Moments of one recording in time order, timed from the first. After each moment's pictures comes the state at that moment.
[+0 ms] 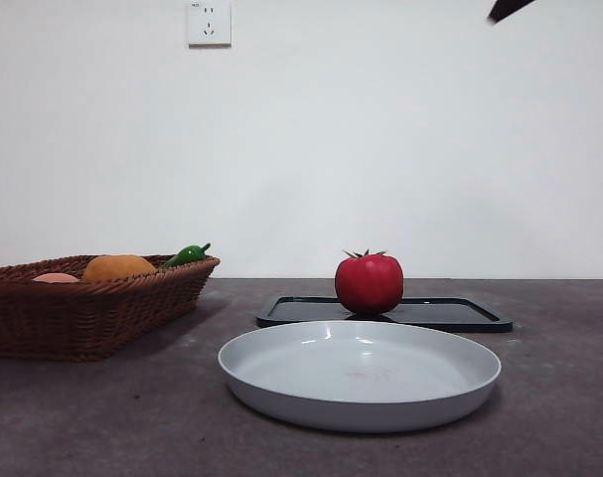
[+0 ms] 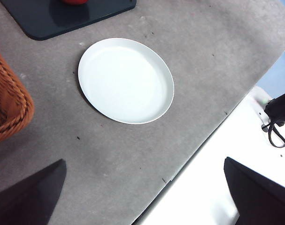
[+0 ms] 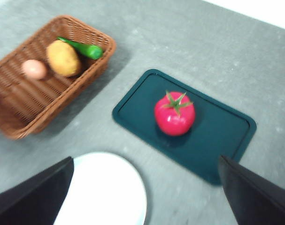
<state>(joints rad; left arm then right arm) -0.36 0.77 1.01 -1.04 0.54 0.09 0.38 1.23 1.44 -0.85 -0.22 -0.03</state>
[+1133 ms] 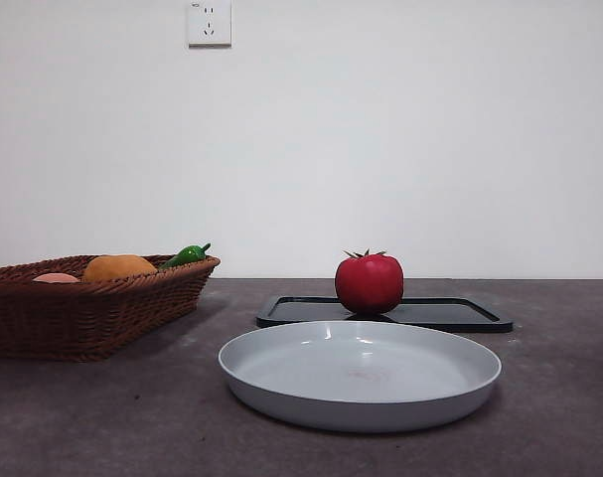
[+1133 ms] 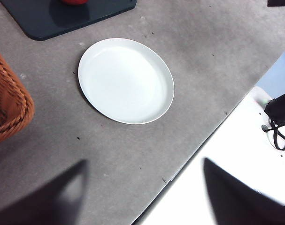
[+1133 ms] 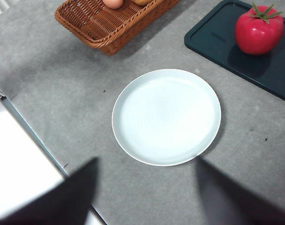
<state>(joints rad) -0.36 0.77 1.01 -1.03 0.54 0.09 0.54 0.67 0.89 -0.88 -0.30 0.06</state>
